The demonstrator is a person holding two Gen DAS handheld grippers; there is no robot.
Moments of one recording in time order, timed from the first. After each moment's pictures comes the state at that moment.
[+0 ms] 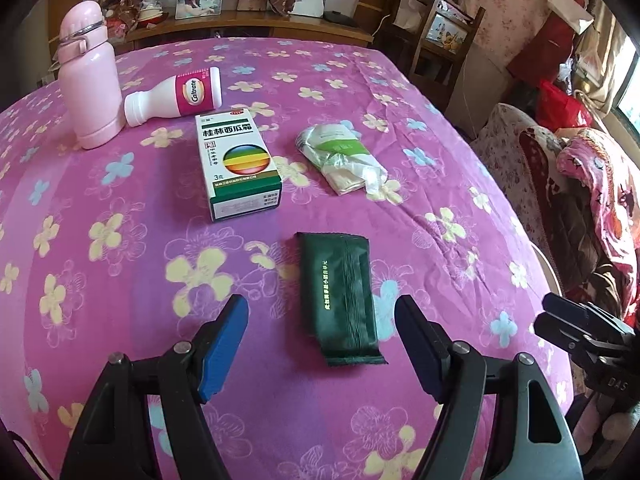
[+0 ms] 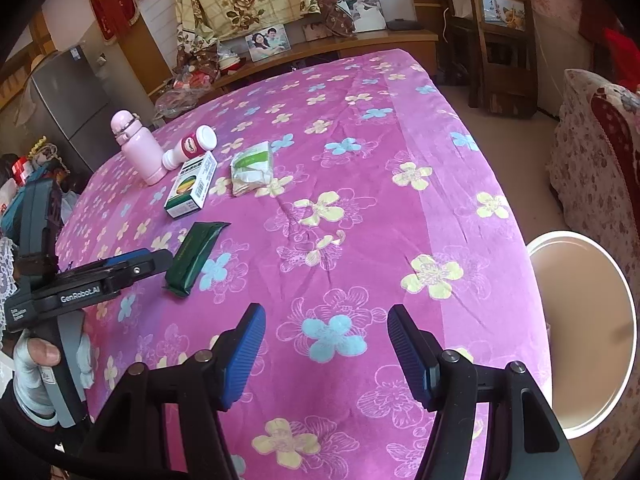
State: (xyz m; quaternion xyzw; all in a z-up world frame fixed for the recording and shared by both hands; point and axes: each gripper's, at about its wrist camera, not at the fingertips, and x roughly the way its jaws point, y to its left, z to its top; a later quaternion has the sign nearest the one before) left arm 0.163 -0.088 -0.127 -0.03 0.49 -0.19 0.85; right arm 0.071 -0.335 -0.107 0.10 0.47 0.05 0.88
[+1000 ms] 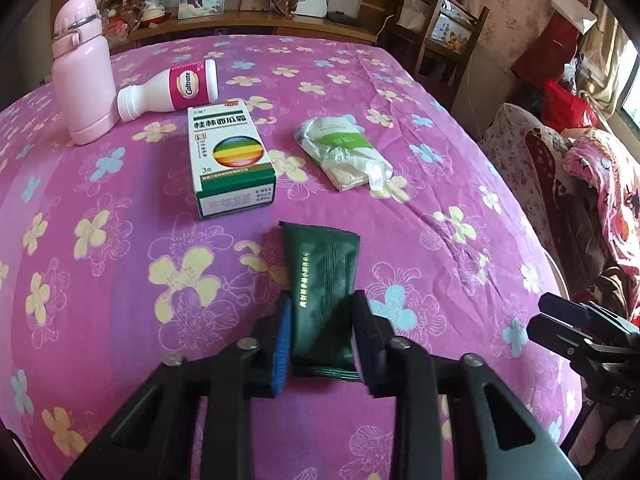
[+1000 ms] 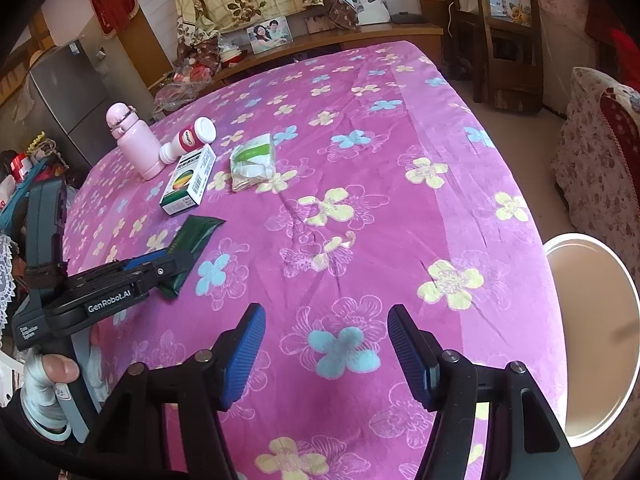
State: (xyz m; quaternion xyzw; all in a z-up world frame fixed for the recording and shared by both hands) left arm 0.165 -0.093 -0.138 -0.03 0.49 -0.18 0.85; right arm 0.088 -0.324 -0.118 0.09 0.48 0.06 0.87
